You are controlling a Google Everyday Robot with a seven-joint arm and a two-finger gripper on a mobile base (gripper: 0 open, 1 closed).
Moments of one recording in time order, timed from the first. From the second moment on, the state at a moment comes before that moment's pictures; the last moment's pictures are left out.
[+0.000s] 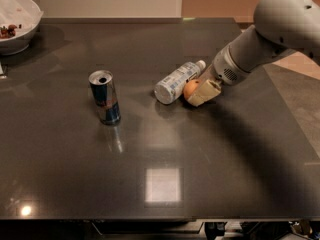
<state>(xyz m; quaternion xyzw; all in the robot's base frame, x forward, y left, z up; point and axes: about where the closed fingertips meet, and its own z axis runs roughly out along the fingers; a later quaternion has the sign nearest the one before) 0.596 -0.120 0.847 -0.53 0.80 0.12 0.26</state>
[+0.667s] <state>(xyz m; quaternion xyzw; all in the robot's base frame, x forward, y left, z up) 0.608 -0.134 0.848 -0.52 0.80 0.11 0.28</state>
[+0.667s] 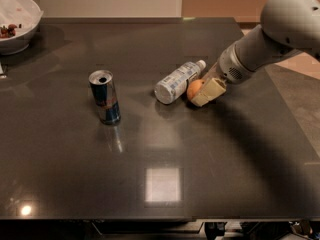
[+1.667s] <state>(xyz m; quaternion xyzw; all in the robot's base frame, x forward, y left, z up) 0.604 -0.138 0.854 -0.53 0.78 0.12 0.30</state>
